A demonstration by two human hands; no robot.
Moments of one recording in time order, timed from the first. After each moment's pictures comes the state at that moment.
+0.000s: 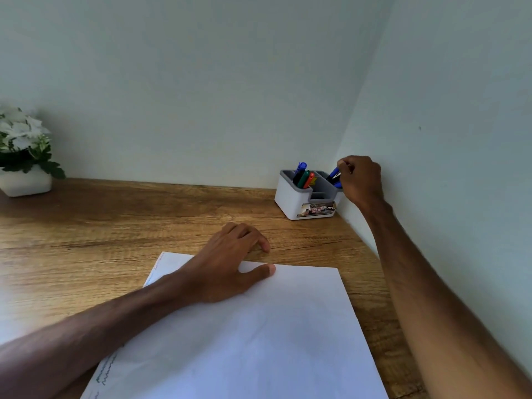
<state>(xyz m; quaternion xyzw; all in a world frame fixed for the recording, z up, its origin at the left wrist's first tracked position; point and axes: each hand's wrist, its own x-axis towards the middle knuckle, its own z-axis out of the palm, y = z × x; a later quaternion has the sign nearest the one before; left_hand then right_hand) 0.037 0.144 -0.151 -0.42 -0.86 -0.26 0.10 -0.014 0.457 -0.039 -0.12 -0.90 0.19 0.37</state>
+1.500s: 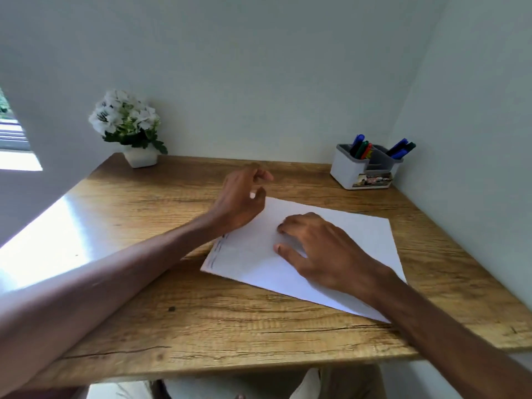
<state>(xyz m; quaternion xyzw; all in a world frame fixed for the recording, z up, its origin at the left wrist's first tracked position) 0.044 0.059 -0.123 -0.24 -0.87 -0.39 0.20 0.166 0.240 -0.108 0.21 -0.97 0.08 0.10</state>
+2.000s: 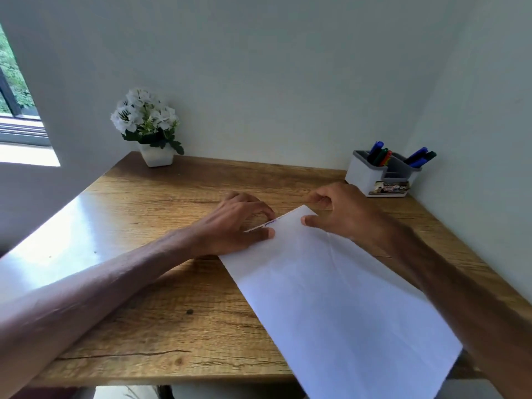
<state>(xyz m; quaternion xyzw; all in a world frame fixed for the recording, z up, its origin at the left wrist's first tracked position) 0.079 0.005 -0.123 -0.32 -0.92 -0.21 0.07 0.104 0.251 -0.071 0.10 -0.98 0.18 0.08</state>
